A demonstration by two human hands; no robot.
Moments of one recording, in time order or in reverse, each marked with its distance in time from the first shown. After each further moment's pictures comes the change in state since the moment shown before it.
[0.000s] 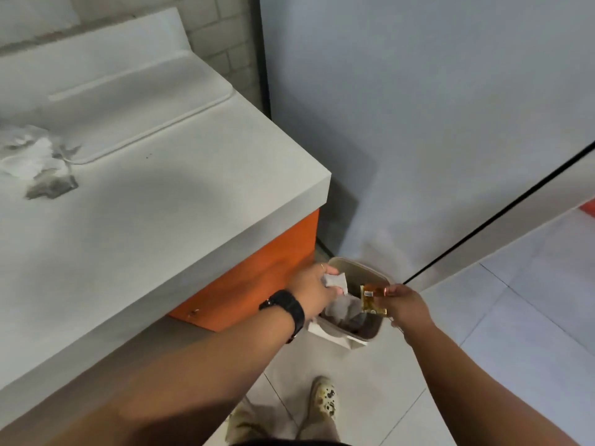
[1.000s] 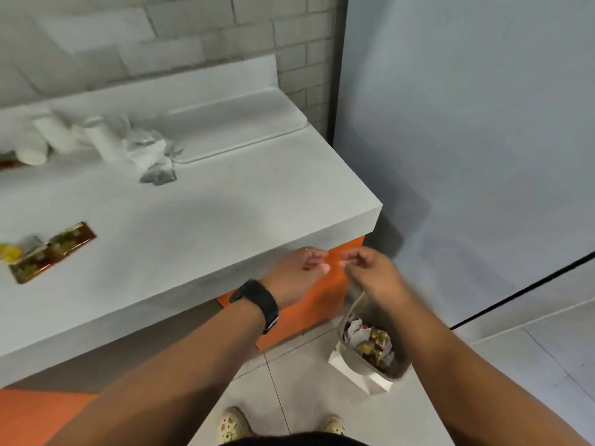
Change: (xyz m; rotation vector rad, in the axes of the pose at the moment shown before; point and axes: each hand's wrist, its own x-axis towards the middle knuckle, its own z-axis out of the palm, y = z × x) left_hand -0.070 0.010 -0.084 -0.088 0.266 0.103; right_hand -0.034 -0.117 0.068 -0.132 -0.339 -0.608
